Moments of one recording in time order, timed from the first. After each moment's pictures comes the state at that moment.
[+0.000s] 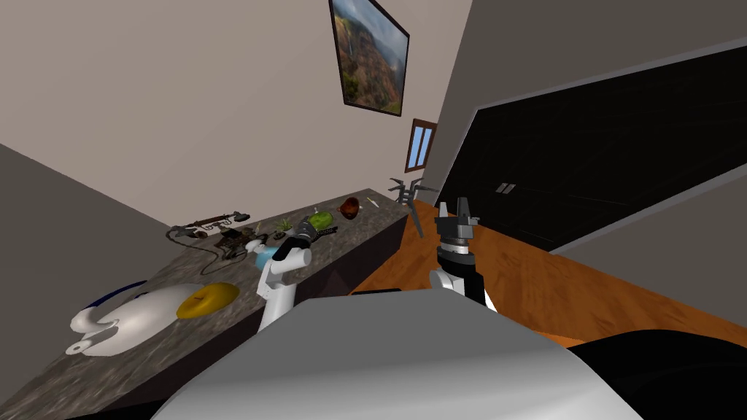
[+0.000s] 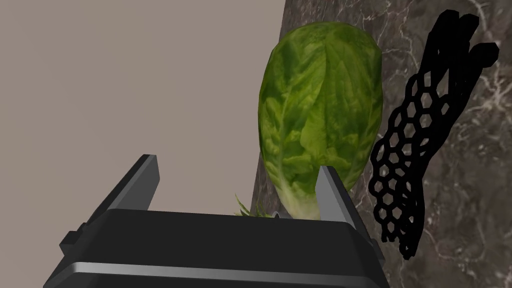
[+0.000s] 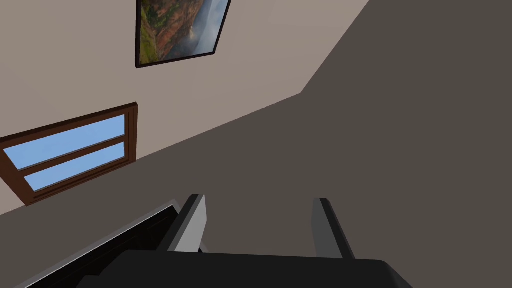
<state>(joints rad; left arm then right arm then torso) 0.06 0.14 0.28 -1.96 0.12 0.53 0.18 0.51 -0.01 0.03 -2.33 -0.09 -0.56 -0.06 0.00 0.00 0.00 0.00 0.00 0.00</state>
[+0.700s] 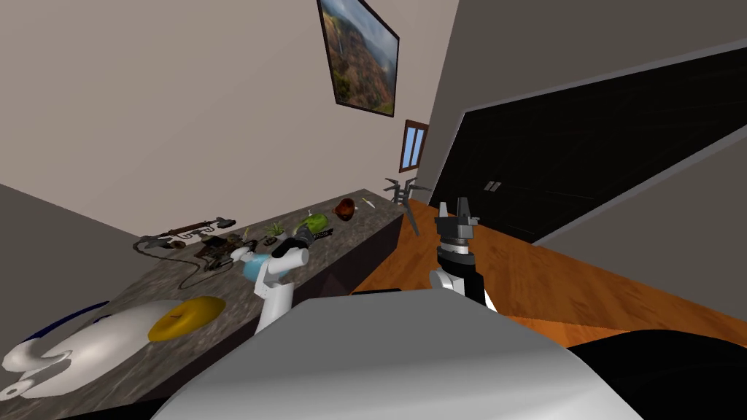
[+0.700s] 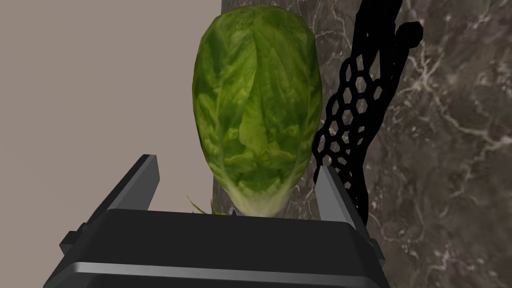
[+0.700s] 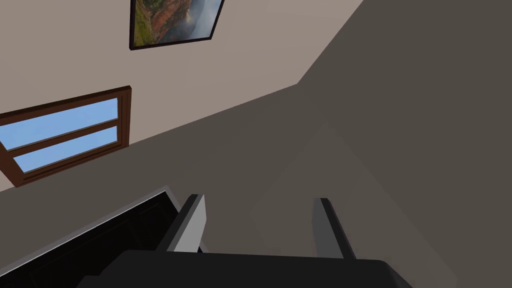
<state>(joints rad) 0.04 0.15 0.33 -1.93 0.09 0.71 0.20 0.51 -0.01 0.03 -2.33 -0.09 -0.56 -0.06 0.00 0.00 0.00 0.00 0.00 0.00</state>
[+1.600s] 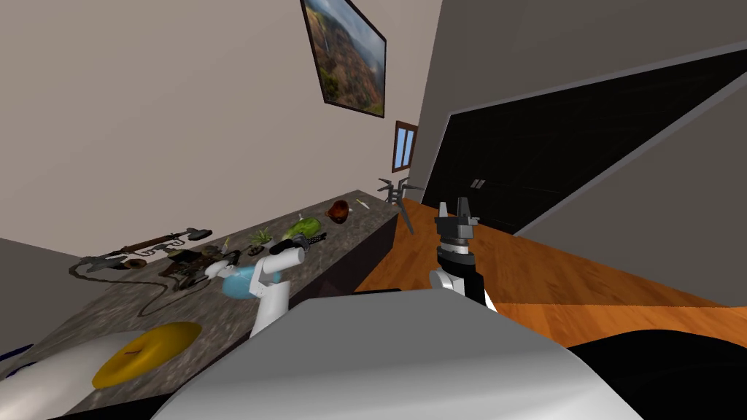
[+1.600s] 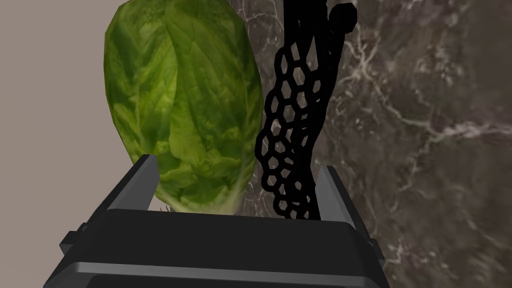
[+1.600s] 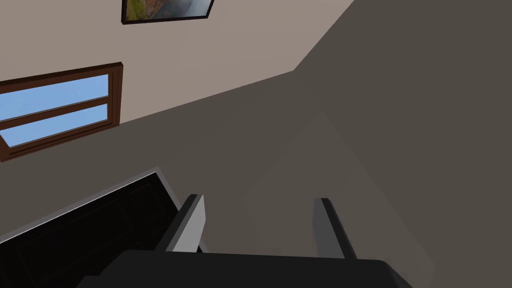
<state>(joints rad) 0.01 0.17 0.39 -1.88 0.04 0.93 0.21 0.51 -0.01 0.03 -2.33 -0.09 -0.56 -0.06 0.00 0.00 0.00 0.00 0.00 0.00</state>
